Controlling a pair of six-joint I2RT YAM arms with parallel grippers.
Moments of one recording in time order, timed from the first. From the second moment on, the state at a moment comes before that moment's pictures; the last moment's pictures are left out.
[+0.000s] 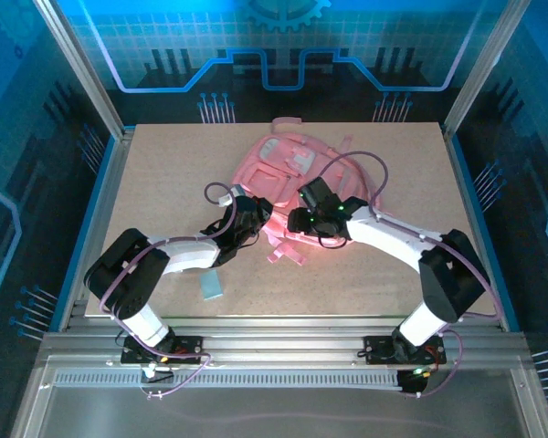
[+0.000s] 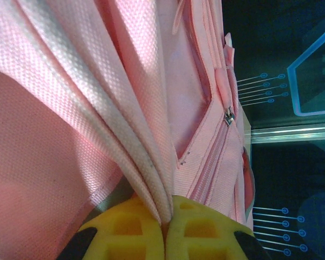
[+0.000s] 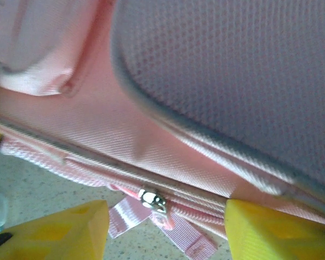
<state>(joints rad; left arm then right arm) -0.61 1.64 0.73 0.47 -0.19 -1.29 0.65 1.62 1.11 -0.52 0.04 0.73</state>
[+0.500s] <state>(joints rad) -0.60 1.64 0.73 0.44 -0.20 -1.29 0.69 1.76 1.17 -0.56 0.13 0.69</state>
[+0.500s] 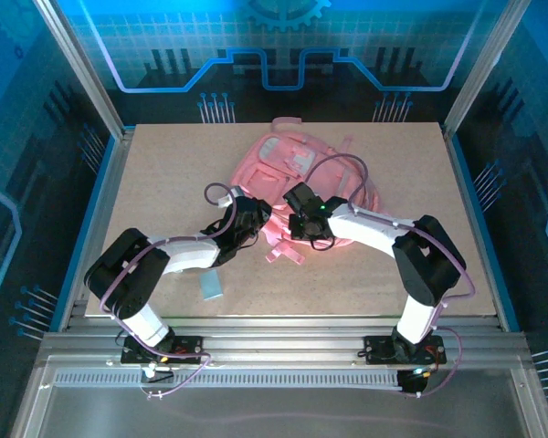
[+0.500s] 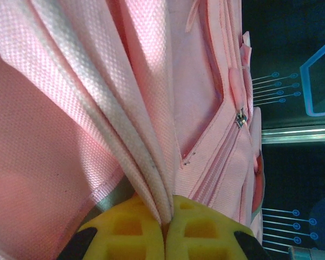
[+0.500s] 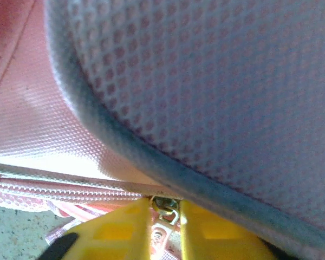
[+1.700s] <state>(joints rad) -0.47 1.60 0.73 0.41 -0.11 -1.22 0.61 1.60 1.17 -0.74 -0.09 0.49</state>
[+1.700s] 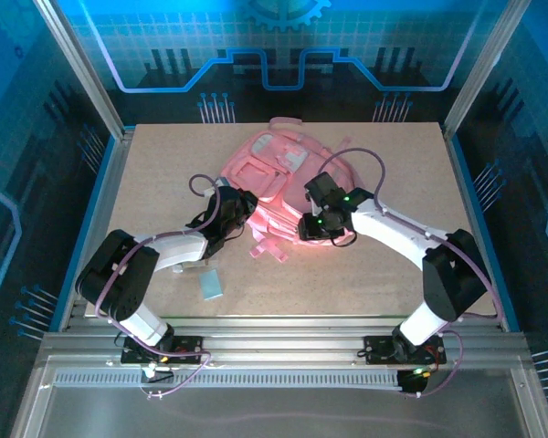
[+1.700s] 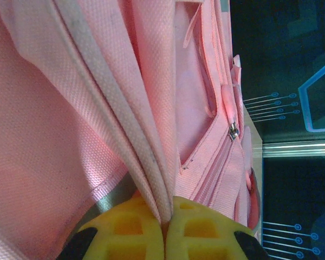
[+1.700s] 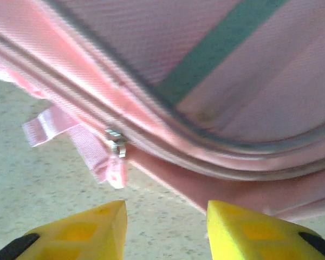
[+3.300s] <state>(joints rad) -0.45 1.59 0.72 0.42 -0.12 -1.23 0.62 1.66 1.03 -0.42 -0.12 0.67</state>
